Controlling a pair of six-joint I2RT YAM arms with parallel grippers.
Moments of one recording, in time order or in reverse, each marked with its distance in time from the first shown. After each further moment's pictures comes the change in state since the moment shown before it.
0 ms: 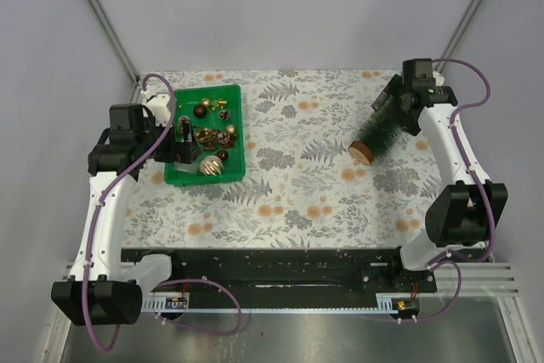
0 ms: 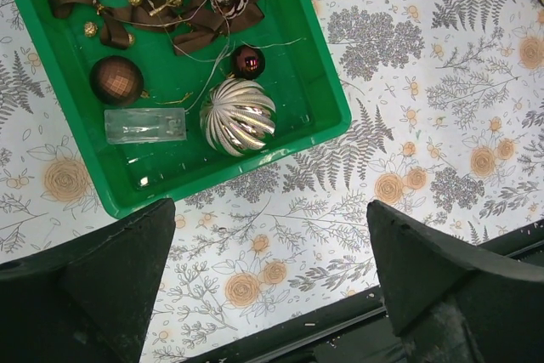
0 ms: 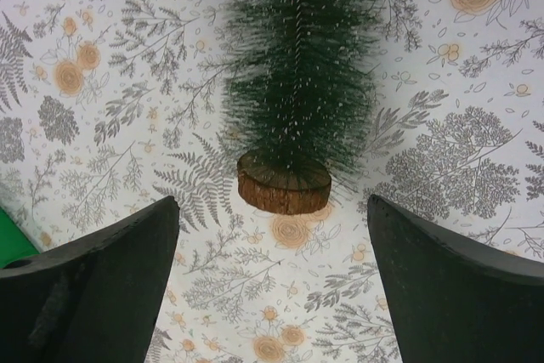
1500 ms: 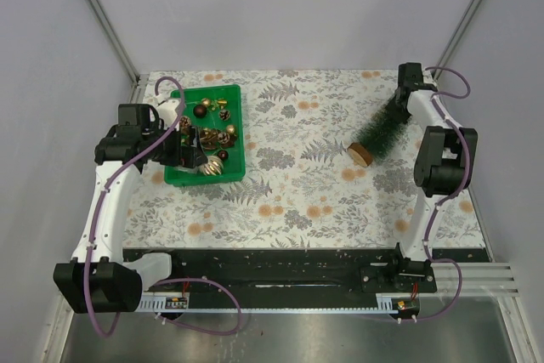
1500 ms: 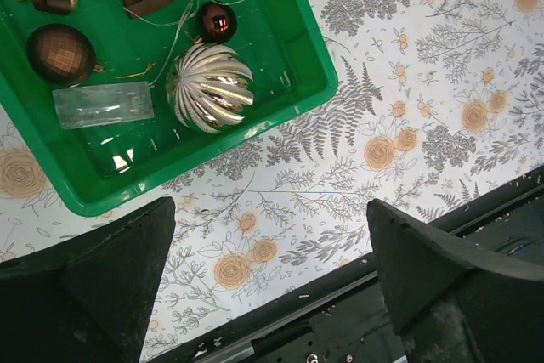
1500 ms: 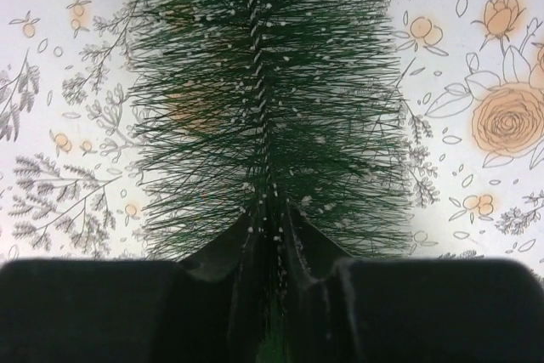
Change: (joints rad) left arm 0.000 0.075 -0.015 -0.047 0.076 0.060; right arm -0.111 0.507 0.171 0.243 0.063 -0.005
